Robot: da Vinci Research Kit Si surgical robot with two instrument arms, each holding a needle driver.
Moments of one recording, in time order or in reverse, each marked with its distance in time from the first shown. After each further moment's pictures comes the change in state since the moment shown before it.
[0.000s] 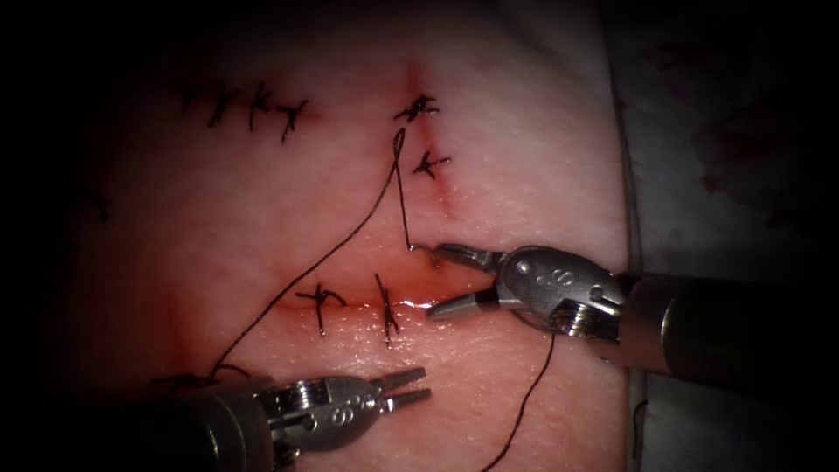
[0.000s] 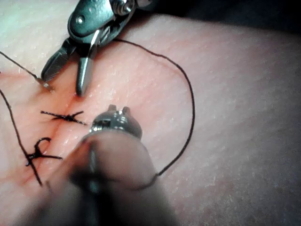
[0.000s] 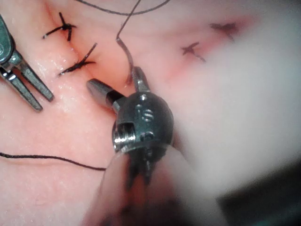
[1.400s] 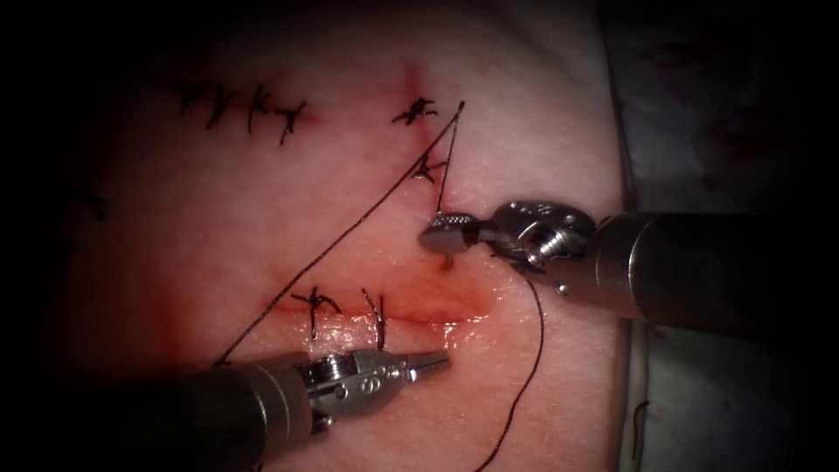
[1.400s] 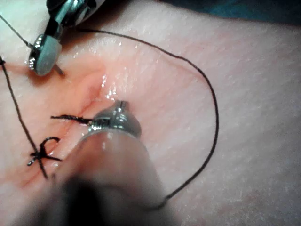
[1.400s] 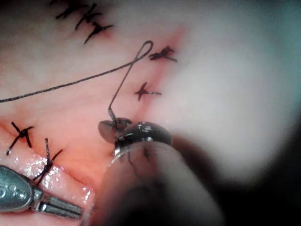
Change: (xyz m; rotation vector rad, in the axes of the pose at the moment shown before) right arm 0.004 0.005 0.002 -0.051 -0.112 0.689; left arm -0.006 0.001 0.005 -0.065 -0.066 0.022
